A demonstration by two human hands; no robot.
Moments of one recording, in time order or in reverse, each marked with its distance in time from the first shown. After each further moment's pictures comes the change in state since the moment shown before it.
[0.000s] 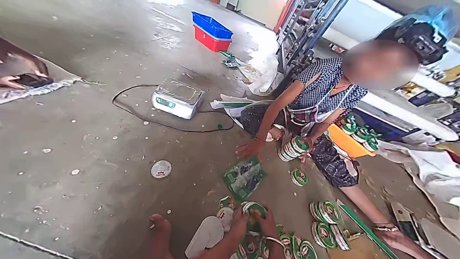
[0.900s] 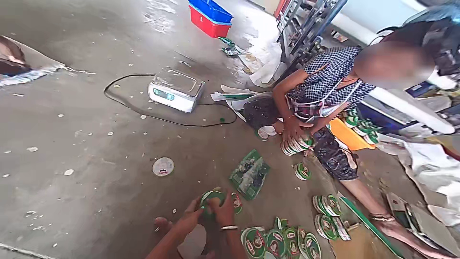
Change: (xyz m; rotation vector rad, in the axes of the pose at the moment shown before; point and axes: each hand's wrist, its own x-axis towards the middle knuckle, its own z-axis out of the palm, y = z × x) left_hand -0.042 0.036 -0.171 0.046 0.083 -0.045; right_hand -0.040 -0.047 0.156 -0.193 -0.201 -0.153
